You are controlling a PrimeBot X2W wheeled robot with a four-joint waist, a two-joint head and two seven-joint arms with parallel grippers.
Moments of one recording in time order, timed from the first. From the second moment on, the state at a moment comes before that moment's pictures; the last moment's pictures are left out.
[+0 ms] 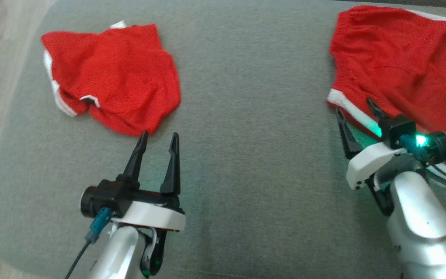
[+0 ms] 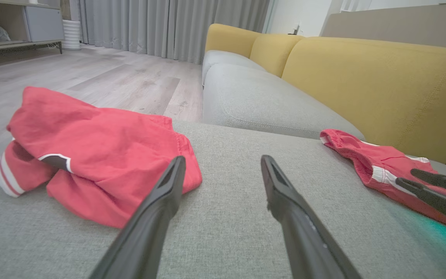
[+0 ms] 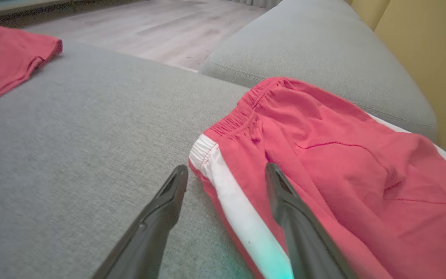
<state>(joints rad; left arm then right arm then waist) -0.22 0.05 -0.34 0.28 -0.32 -0.02 -0.25 -0.40 -0.11 0.10 0.51 -0.08 0.12 -0.09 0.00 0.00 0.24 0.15</state>
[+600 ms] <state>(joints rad) -0.24 0.05 -0.36 0.29 -0.34 -0.02 -0.25 -0.57 -0.13 0.14 0.86 -0.04 0.12 -0.16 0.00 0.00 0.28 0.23</state>
